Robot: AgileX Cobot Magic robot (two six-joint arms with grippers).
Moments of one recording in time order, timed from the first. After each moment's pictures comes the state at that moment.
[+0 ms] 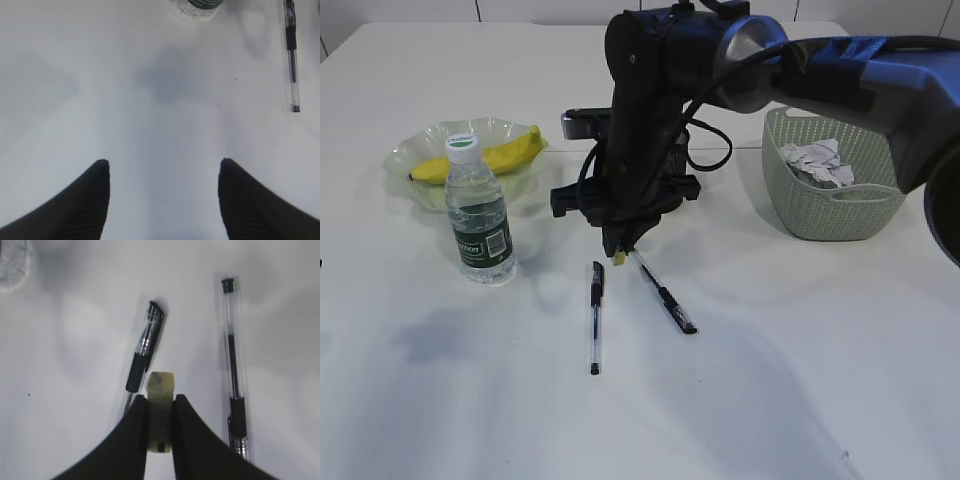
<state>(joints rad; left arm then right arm) -0.07 1.21 -0.87 -0.23 0.87 -0.02 0.56 2.34 -2.10 0.10 1.22 0.23</state>
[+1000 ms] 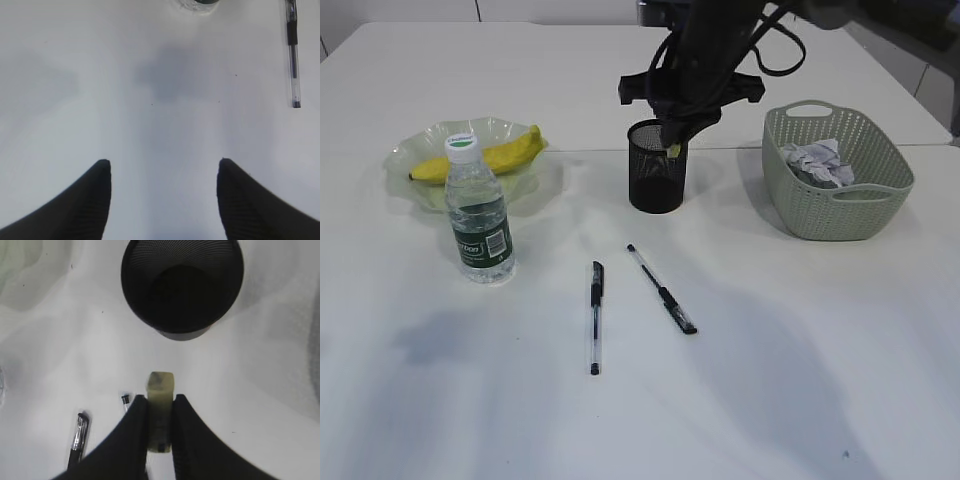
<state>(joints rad) -0.07 1.21 -0.87 -0.23 0.89 -0.02 0.40 2.34 -2.35 0.03 1.24 0.21</state>
